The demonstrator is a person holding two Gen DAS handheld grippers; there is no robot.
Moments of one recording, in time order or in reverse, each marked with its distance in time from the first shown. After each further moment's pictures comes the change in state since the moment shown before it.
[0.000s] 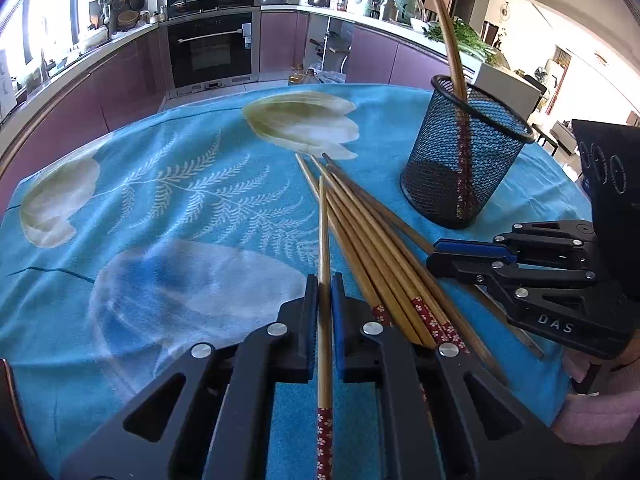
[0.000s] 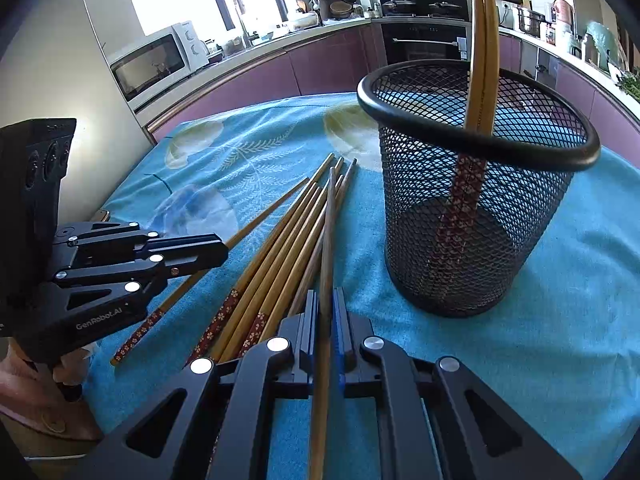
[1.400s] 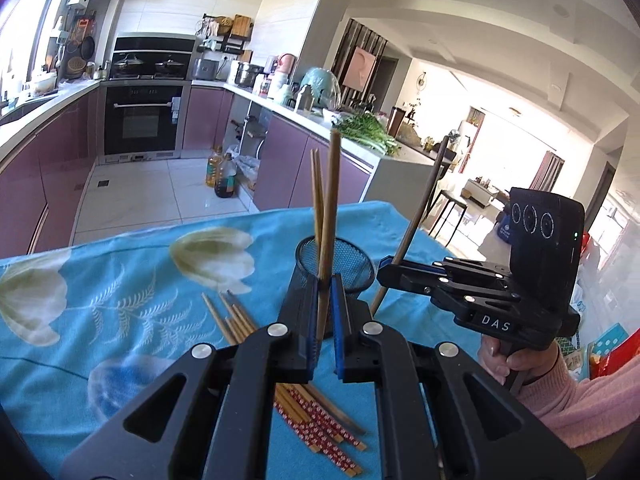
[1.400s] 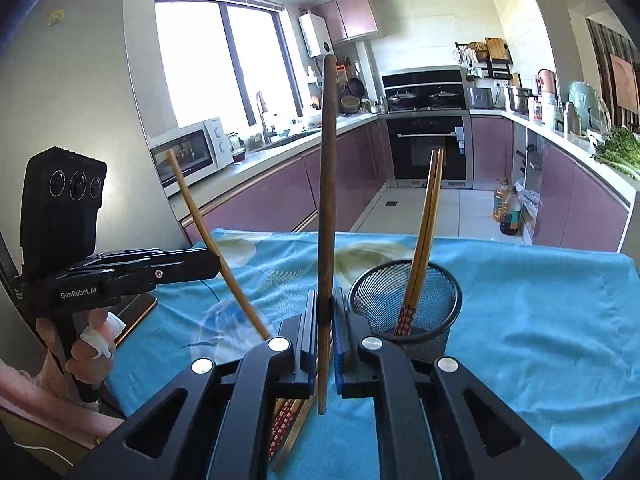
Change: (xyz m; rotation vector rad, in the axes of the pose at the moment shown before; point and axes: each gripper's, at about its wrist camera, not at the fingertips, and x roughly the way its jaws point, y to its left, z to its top) left arm -0.123 -0.023 0.058 0.040 -0.301 -0.334; right arm -0.121 -0.009 0.030 -0.037 -0.358 0.042
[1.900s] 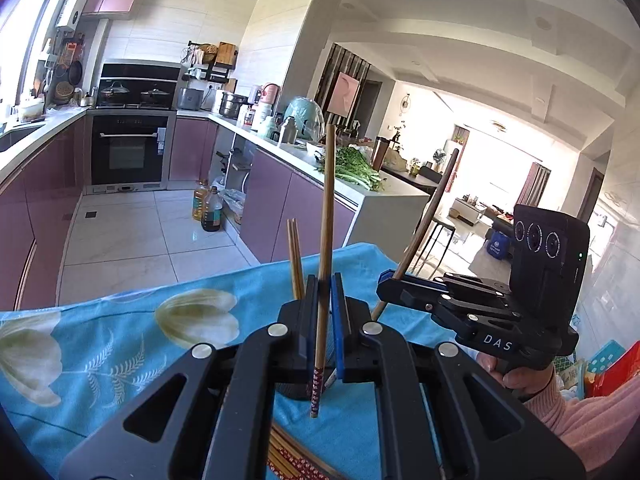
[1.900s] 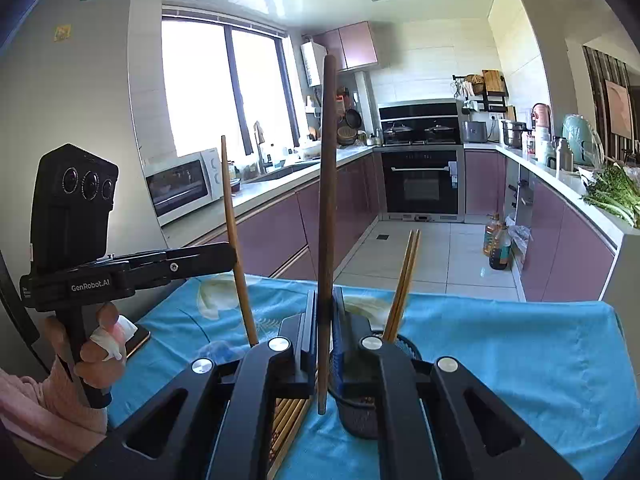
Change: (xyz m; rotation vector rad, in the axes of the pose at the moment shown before) left arm 0.003 -0.017 0.059 0.041 -0.091 -0.040; right arm -0.022 -0.008 0.039 -0.046 -0.105 -0.032
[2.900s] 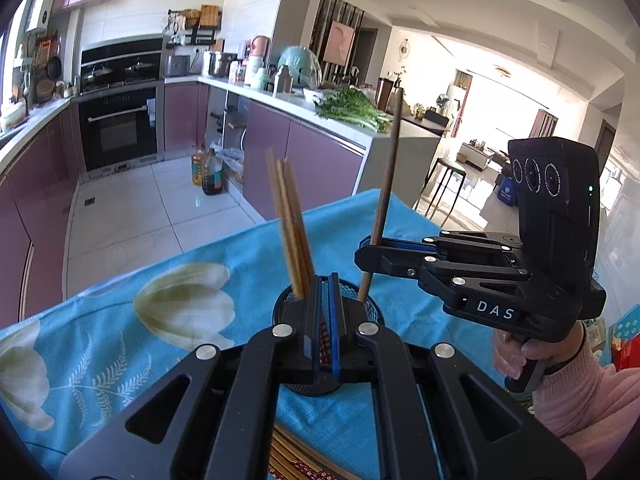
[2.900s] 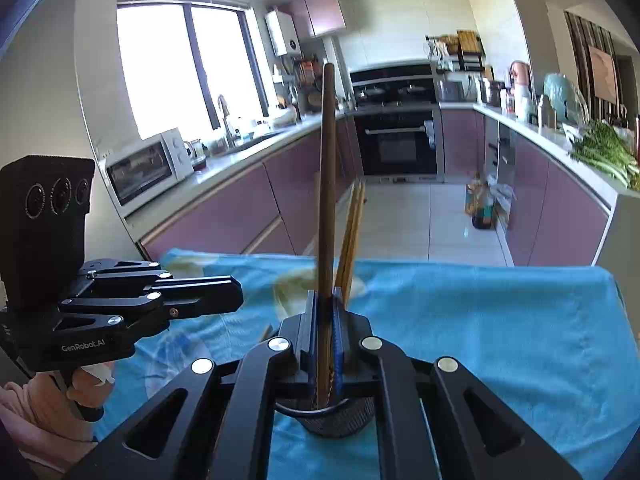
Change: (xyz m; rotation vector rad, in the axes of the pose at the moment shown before) left arm 0.088 -0.003 -0.016 0.074 0.212 0.026; right arm 0.055 -0.045 -0.018 0.097 0.169 -0.075
